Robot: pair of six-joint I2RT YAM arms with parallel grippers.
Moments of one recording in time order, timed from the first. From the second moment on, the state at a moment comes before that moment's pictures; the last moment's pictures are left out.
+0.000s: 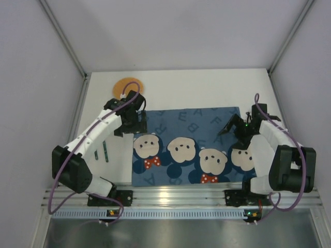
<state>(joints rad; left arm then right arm) -0.46 1.46 1.22 -1.11 -0.22 -0.55 -0.10 1.41 0.78 -0.69 -0.50 0.57</state>
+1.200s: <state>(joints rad) -0.04 1.76 1.68 -1.10 -0.19 -0.52 0.36 2.15 1.40 -0.14 -0.72 0.98</state>
